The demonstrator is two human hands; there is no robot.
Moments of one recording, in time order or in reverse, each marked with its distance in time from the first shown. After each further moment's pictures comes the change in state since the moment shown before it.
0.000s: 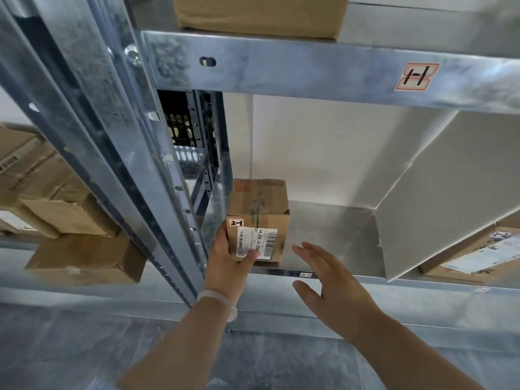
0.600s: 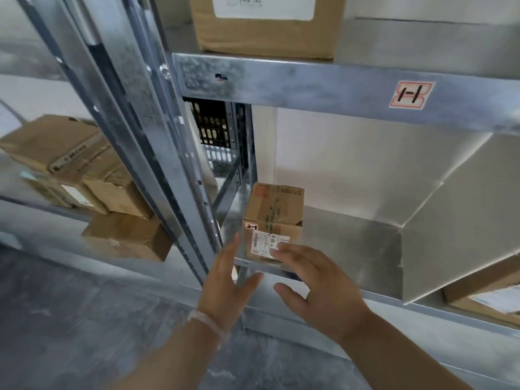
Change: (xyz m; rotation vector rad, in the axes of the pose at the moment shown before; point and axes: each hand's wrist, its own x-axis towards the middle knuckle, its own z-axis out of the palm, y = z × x) left_hand -0.062 0.030 -0.027 0.298 0.034 0.052; right_hand 0.015 -0.020 -0.009 0.003 0.140 -0.488
